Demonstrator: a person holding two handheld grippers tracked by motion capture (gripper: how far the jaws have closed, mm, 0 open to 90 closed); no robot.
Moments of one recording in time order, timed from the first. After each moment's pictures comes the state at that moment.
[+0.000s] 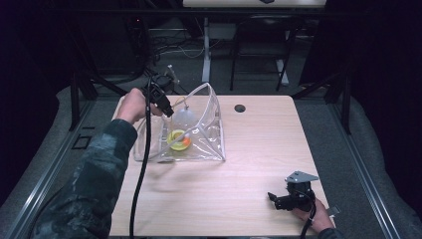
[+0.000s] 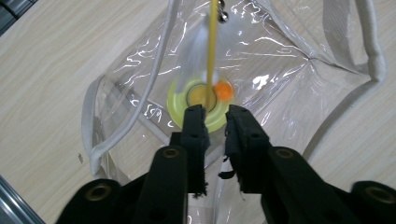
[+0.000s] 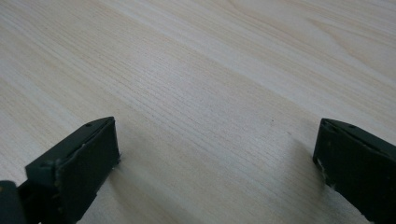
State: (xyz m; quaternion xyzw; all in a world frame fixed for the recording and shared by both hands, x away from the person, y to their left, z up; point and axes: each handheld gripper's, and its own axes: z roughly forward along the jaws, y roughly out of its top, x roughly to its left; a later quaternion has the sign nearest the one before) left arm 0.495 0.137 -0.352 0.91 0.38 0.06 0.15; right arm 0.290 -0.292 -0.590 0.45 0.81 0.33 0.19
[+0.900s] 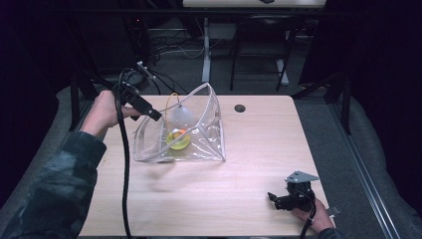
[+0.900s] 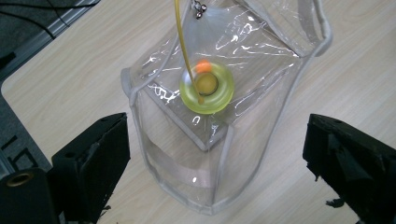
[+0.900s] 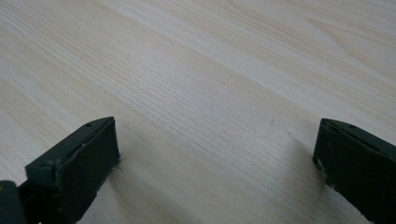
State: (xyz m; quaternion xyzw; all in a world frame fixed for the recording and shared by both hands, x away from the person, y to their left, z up) left arm 0.436 0.184 -0.308 0.89 0.39 0.11 0.20; right arm 0.290 -0.292 -0.590 0.45 0.81 0.33 0.19
